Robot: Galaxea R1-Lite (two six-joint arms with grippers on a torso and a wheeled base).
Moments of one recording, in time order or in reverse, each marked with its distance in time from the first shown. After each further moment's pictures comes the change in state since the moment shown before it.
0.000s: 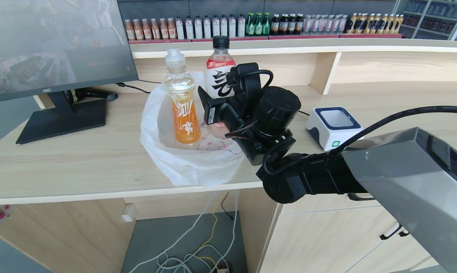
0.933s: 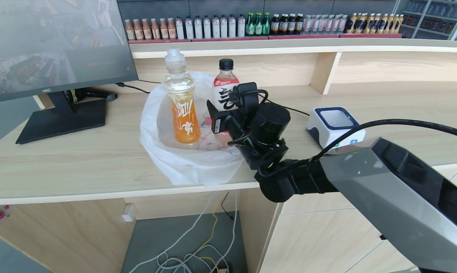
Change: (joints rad) left arm 0.000 0.000 0.000 0.000 0.000 0.000; right arm -0.054 0.107 -0.047 -0.011 -0.008 0.002
